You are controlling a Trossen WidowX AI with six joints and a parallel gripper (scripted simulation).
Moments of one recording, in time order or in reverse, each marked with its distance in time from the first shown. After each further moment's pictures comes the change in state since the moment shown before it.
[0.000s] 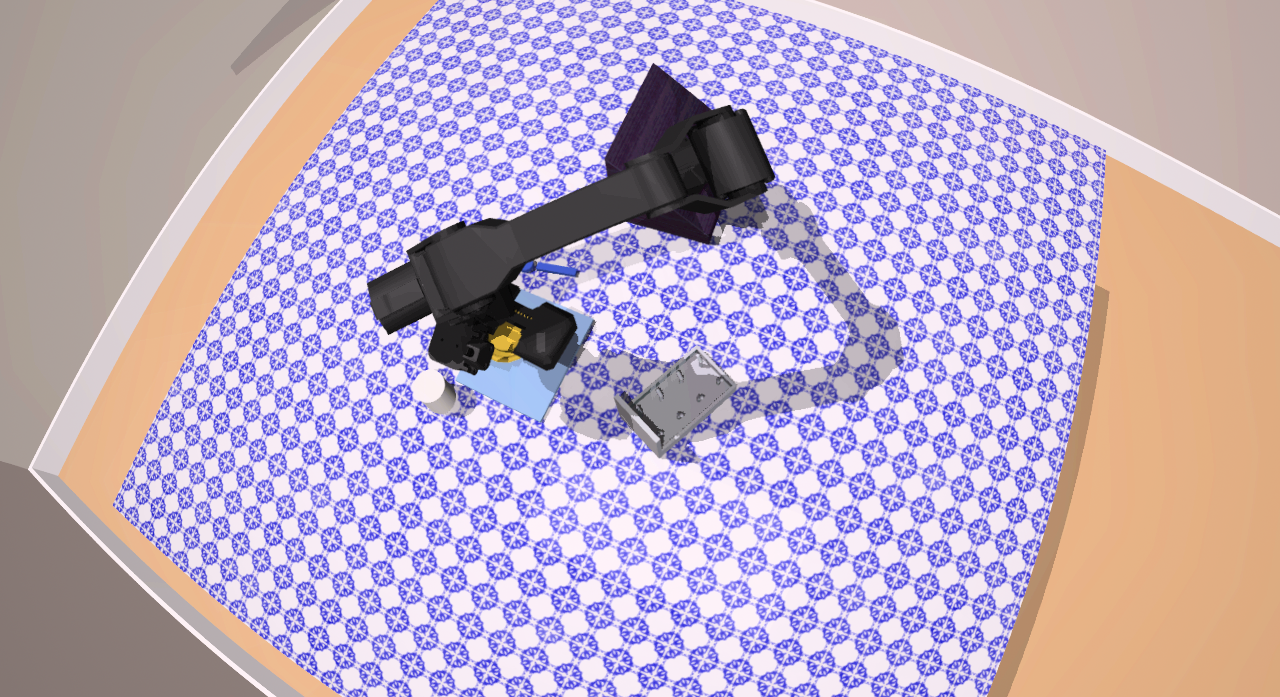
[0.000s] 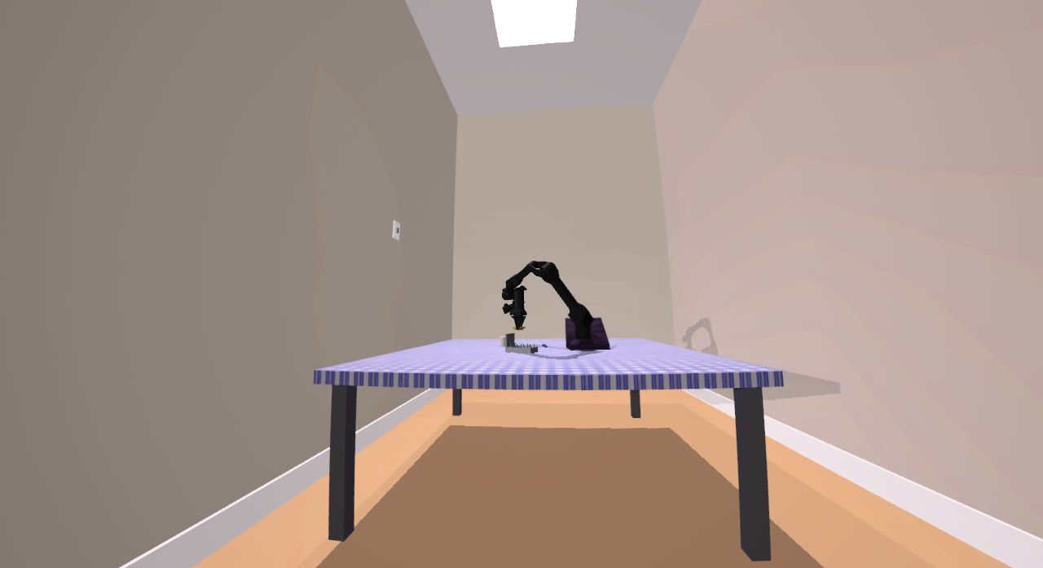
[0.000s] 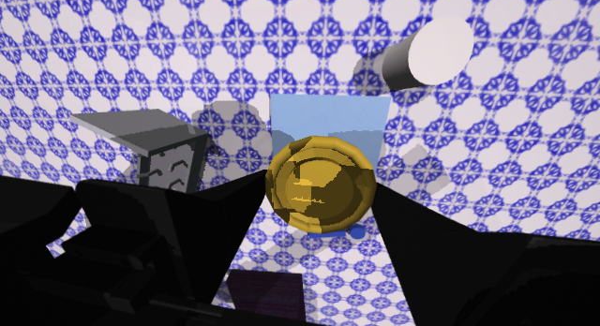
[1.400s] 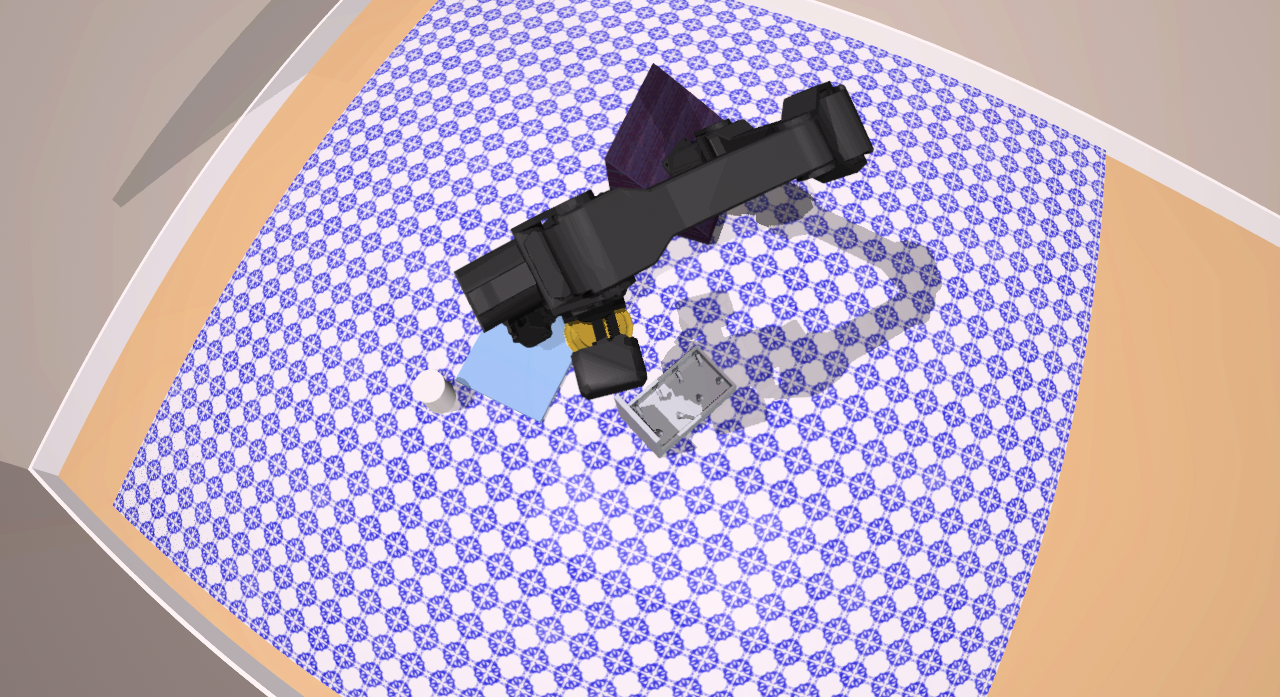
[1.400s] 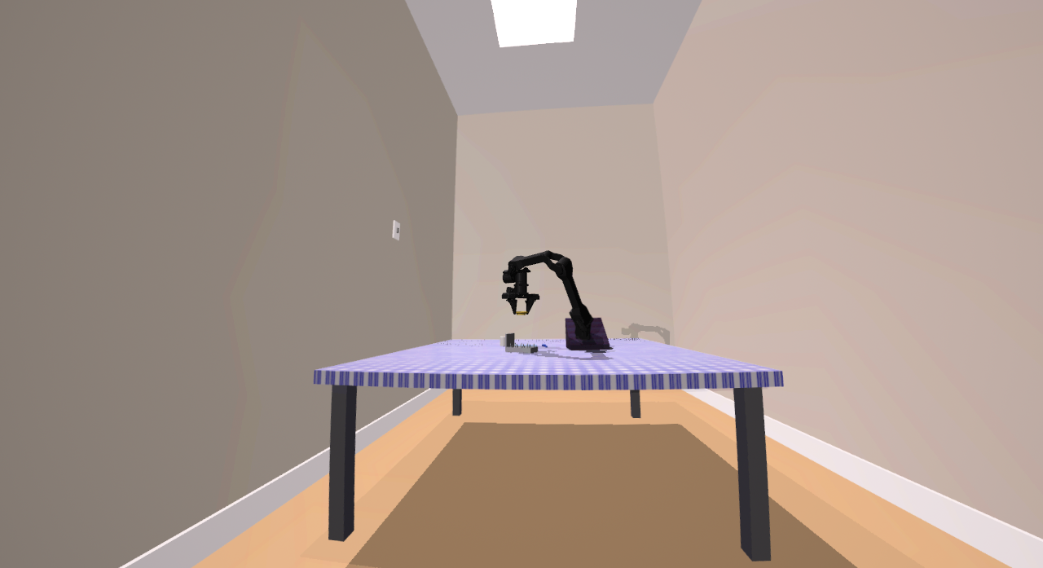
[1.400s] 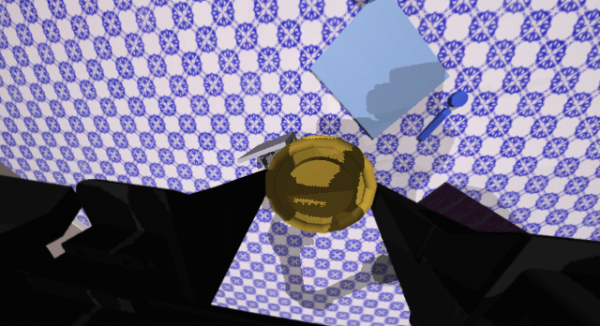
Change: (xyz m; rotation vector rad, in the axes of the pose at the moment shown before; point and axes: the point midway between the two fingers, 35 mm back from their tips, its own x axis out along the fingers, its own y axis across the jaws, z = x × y) arm -0.075 0.117 -0.030 0.823 -0.014 0.001
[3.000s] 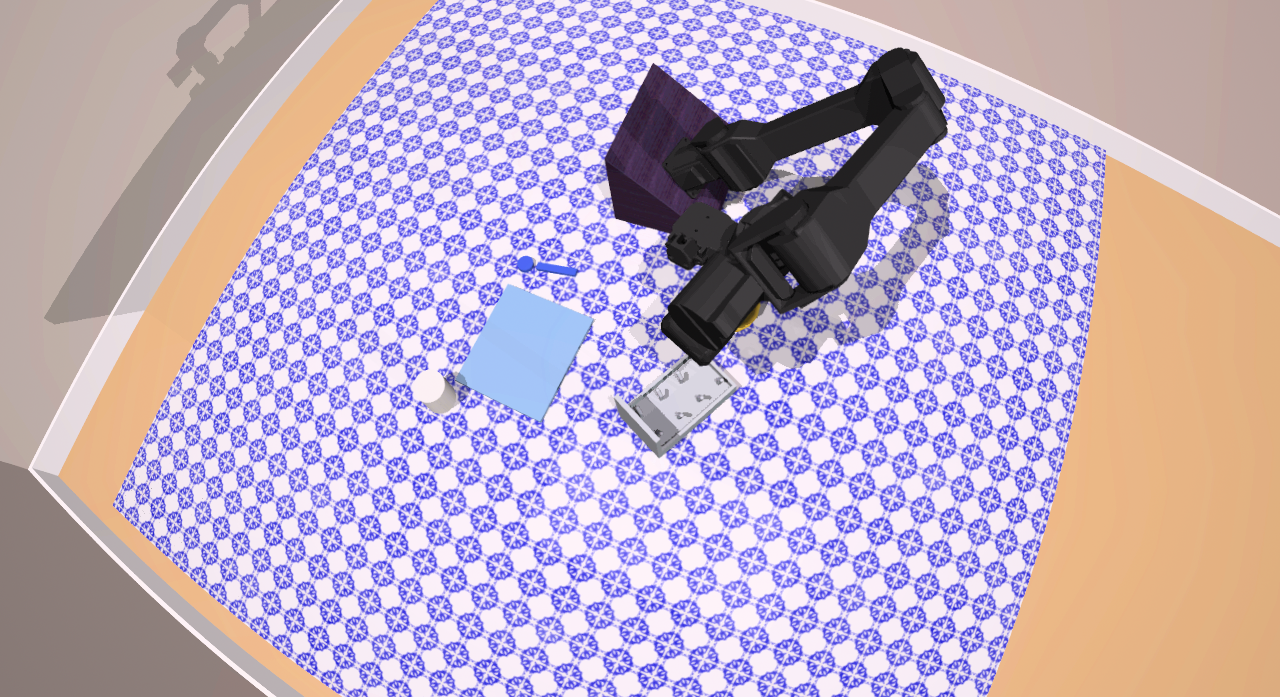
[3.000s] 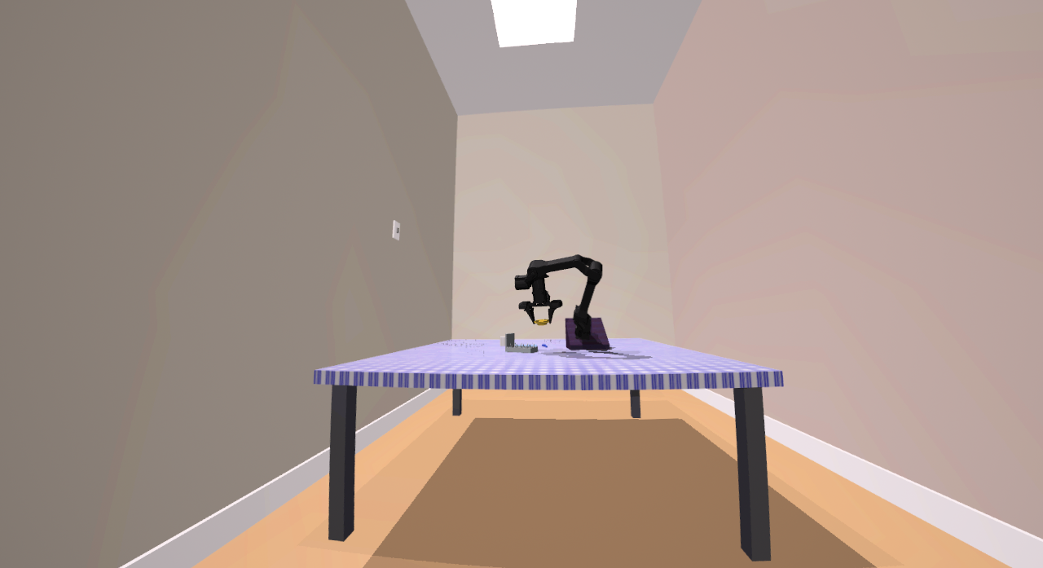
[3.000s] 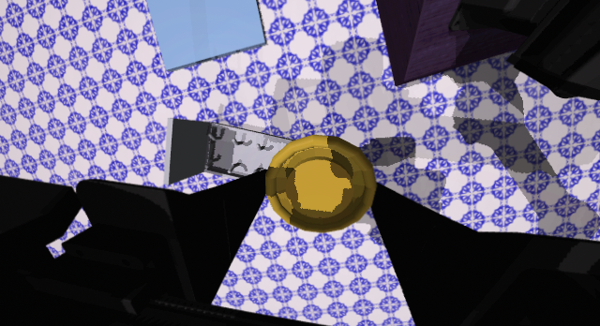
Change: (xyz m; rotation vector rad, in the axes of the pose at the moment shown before) arm 0.041 -0.007 -0.147 0.990 -0.146 -0.126
